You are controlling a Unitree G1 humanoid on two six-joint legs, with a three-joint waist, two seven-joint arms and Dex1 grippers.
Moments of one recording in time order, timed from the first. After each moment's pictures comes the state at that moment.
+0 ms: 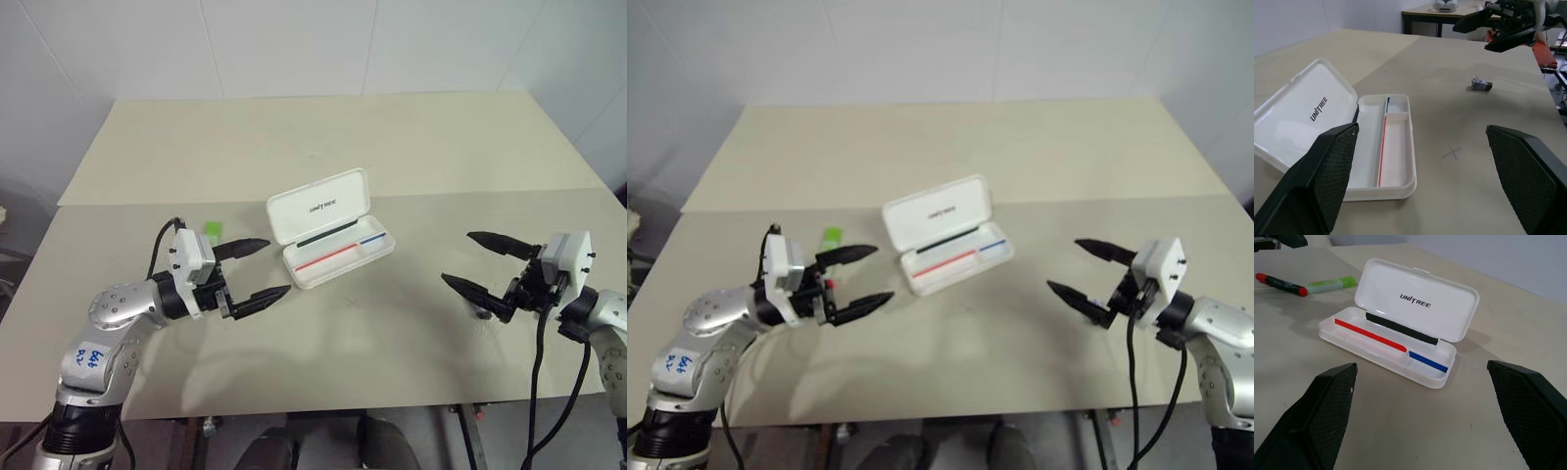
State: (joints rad) left arm -0.16 0.59 0.12 -0.36 -0.54 0.33 -0.87; right arm -0.08 -0.77 -0.33 -0.14 0.58 0.13 1.05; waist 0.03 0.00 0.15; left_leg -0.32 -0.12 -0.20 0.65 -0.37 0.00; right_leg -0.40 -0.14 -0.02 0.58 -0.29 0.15
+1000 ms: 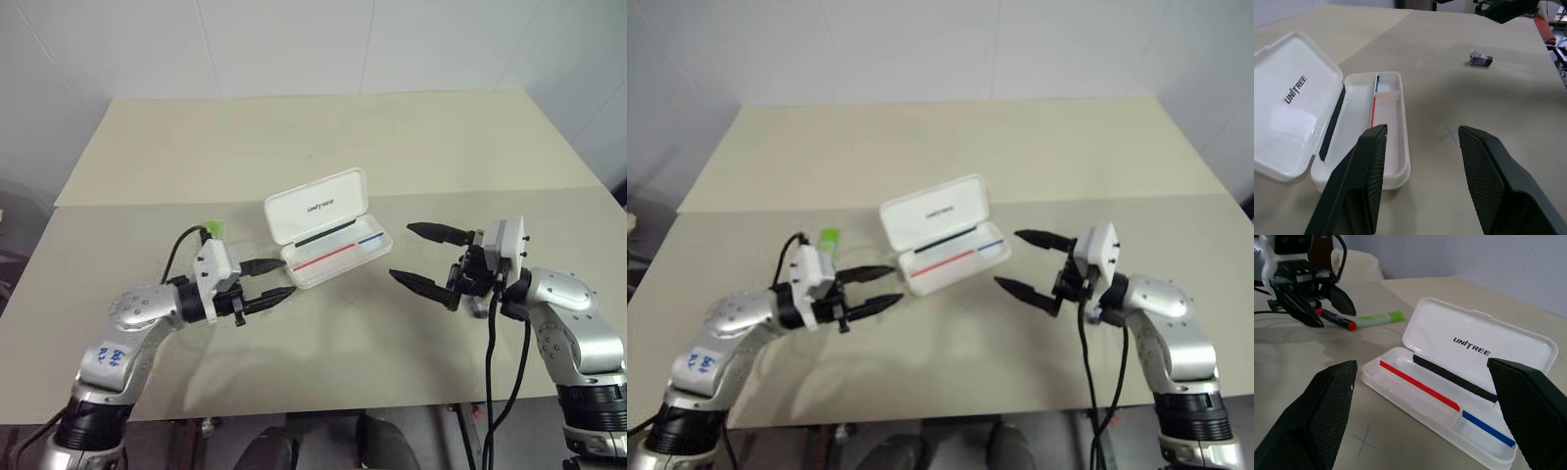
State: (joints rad) left arm -0.24 0.58 -0.03 -0.29 -0.42 0.32 -0.84; right arm -0.26 -0.63 -0.13 -0.16 0.56 0.15 1.06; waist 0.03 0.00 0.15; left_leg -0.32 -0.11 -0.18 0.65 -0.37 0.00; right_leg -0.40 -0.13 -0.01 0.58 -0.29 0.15
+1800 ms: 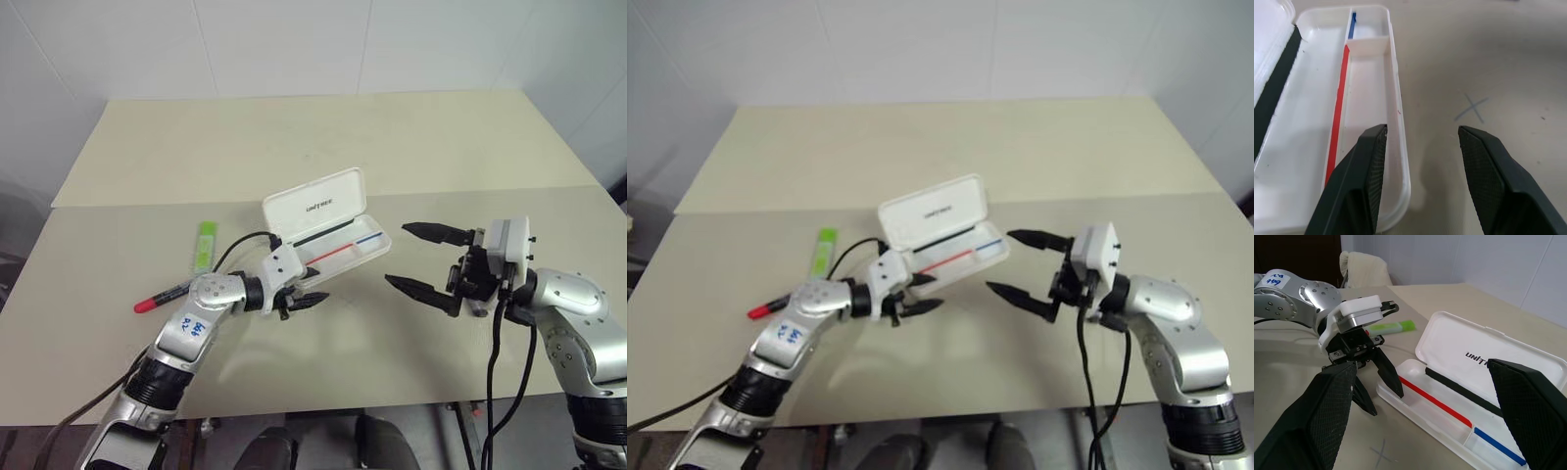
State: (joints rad) left arm -0.44 0.44 -0.28 -0.09 -0.13 0.44 -0.75; right arm -0.22 -0.67 -0.14 -0.31 0.59 0.24 1.03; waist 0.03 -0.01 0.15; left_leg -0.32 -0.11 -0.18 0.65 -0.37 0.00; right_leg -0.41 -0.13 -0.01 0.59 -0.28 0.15
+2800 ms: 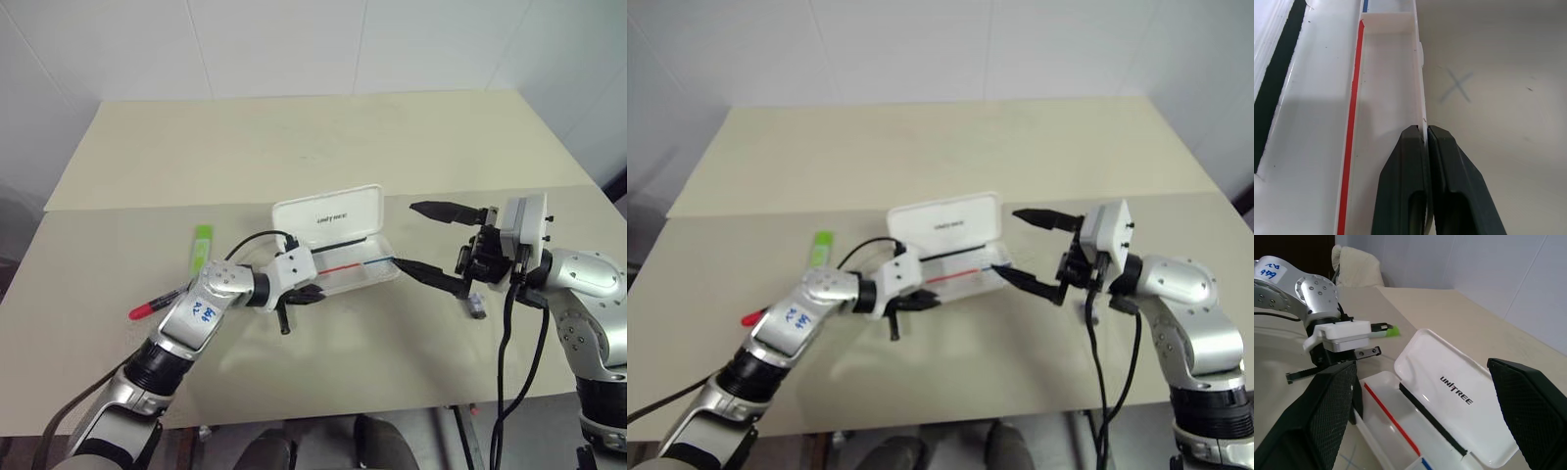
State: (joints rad) left arm -0.48 0.54 -0.37 -0.22 -0.08 0.62 -0.89; right arm -0.30 -0.71 -0.17 -0.30 0.60 0.25 1.04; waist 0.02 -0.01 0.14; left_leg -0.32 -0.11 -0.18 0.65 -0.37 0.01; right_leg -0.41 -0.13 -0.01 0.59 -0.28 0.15
